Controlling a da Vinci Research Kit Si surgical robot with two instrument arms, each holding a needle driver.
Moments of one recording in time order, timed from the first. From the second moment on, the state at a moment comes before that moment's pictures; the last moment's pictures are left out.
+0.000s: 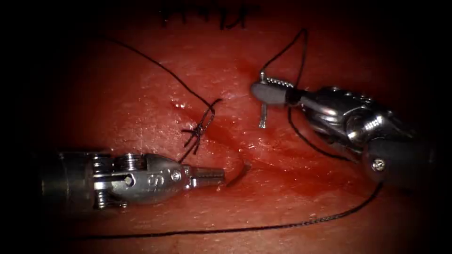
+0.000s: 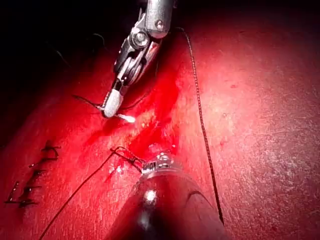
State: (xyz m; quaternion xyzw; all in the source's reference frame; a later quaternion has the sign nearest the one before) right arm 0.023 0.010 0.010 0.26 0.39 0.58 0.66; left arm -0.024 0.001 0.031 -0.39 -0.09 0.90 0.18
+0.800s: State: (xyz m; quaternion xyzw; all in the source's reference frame) right arm 0.017 0.014 0.008 0.25 0.50 0.54 0.63; left arm -0.026 0.002 0.030 -0.59 -0.01 0.81 -0.01
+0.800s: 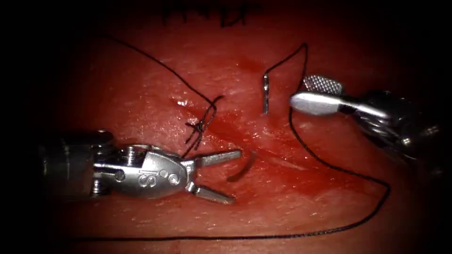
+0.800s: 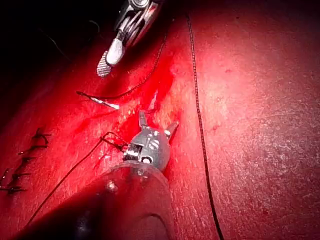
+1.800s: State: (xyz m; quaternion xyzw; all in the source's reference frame) right arm 0.018 0.012 0.008 0.17 0.53 0.40 0.73; left arm -0.027 0.005 0.029 -0.58 -0.28 0.73 0.23
